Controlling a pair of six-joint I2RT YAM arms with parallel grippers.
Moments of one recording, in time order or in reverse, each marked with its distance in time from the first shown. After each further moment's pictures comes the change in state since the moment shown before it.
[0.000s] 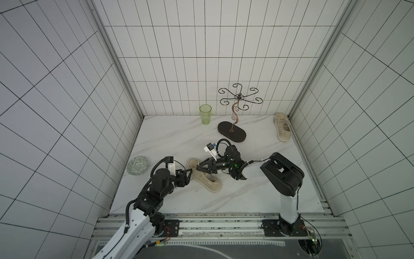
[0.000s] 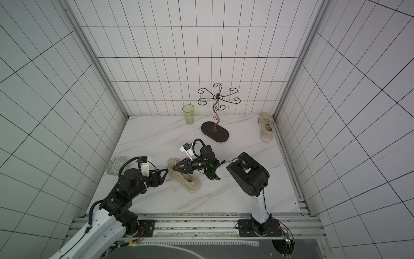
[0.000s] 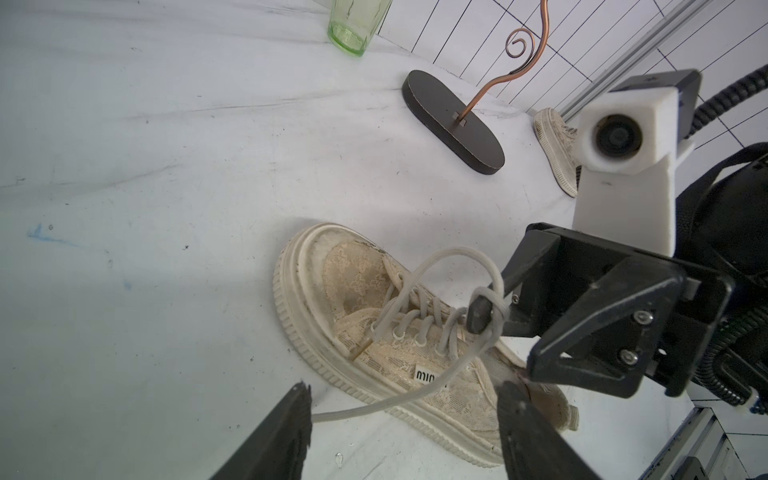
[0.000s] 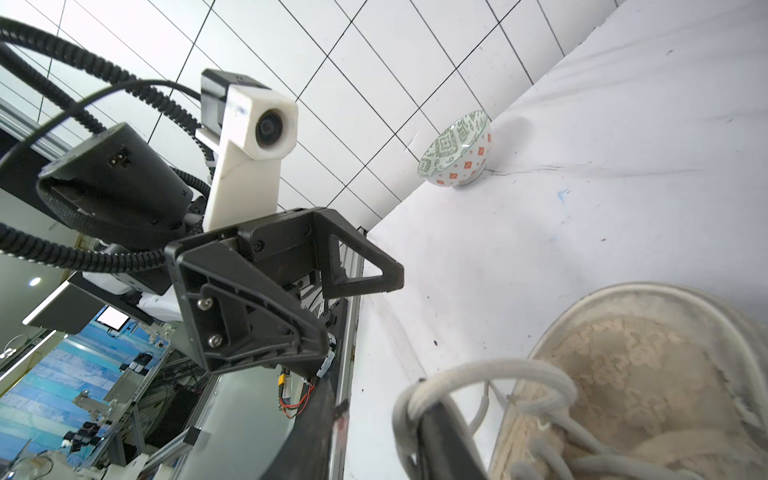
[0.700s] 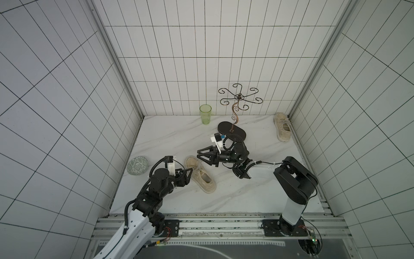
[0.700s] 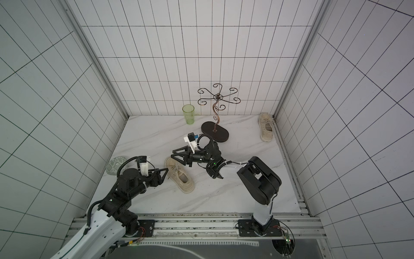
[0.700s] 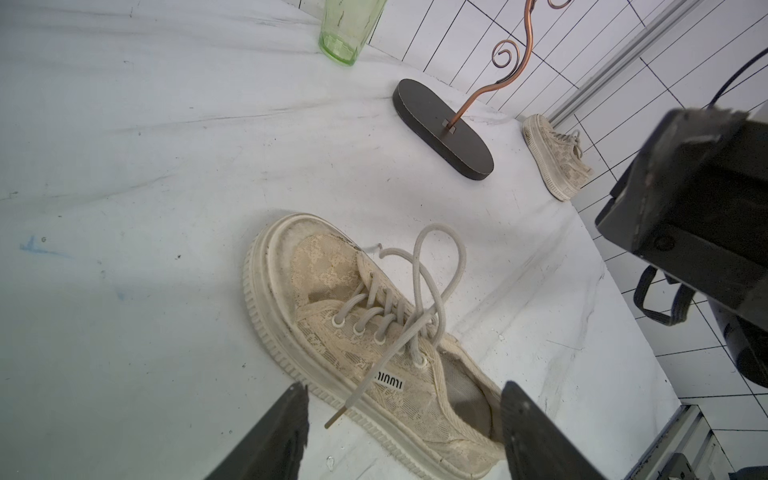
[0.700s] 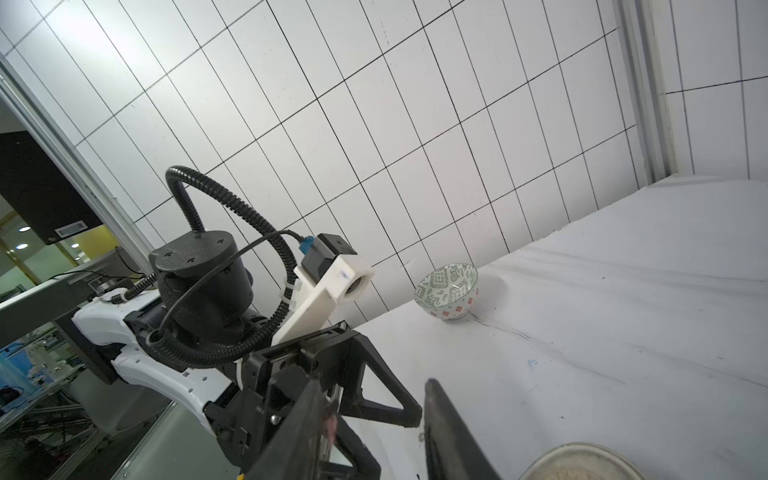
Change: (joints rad) left arm 0.000 -0.006 0.016 -0.010 0.019 0.000; right arm -0.002 -0.158 -0.003 0.113 0.182 -0.072
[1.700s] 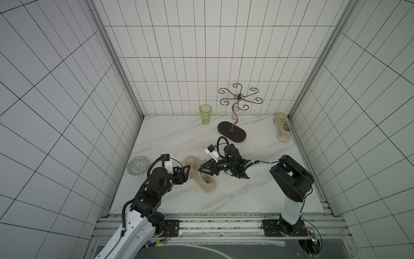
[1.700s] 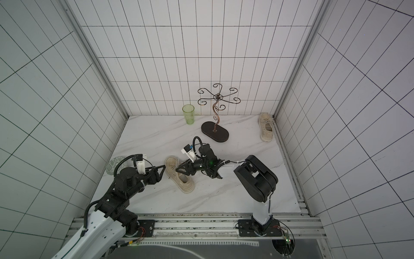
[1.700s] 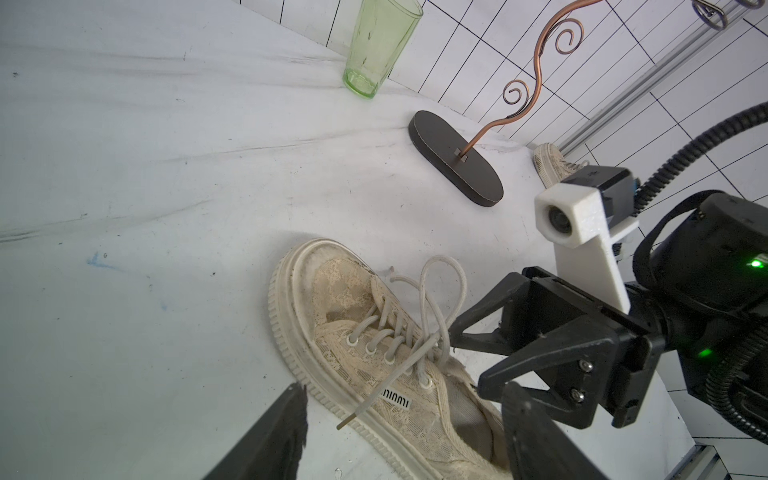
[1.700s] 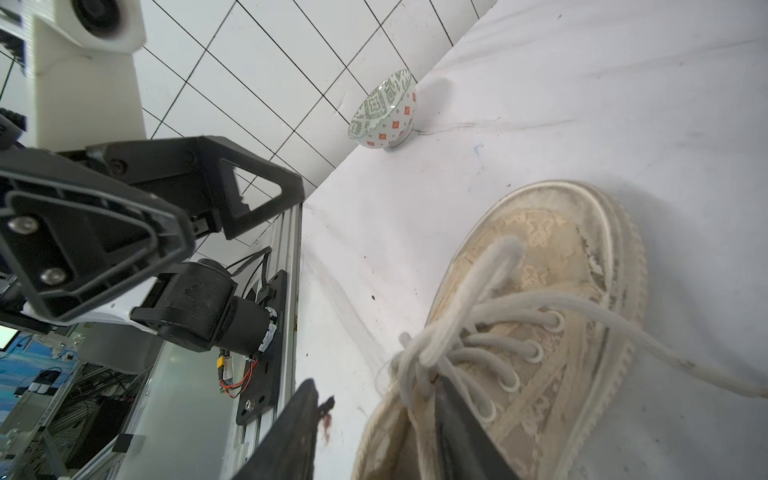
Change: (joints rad) left arm 0.012 -0.020 0.052 -0.047 -0.068 -0.019; right arm -0.001 0.064 0.002 -0.536 -0.053 -0.210
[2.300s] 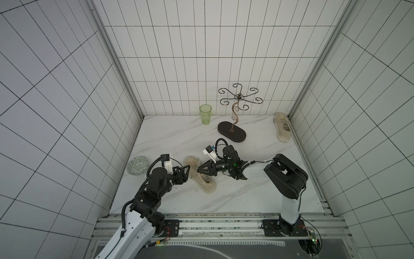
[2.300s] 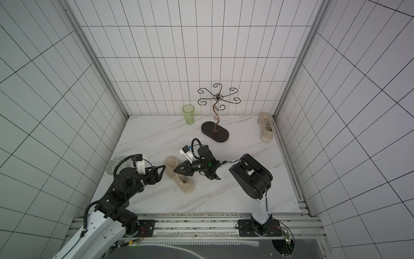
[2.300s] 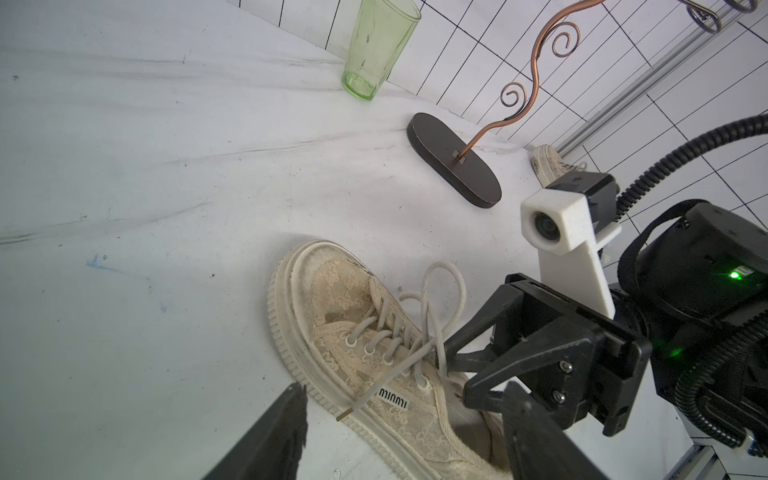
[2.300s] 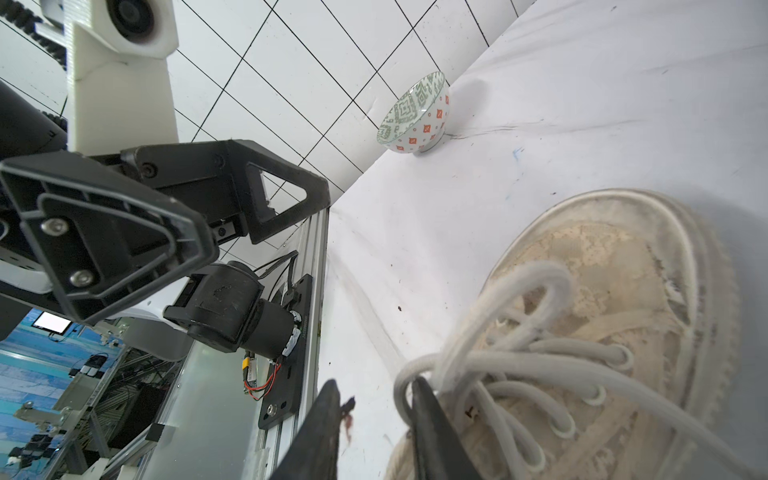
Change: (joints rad) left arm 0.000 -0.006 0.000 -0.001 0.000 0.000; right arm 0.018 0.066 0.005 0.164 -0.063 0.092
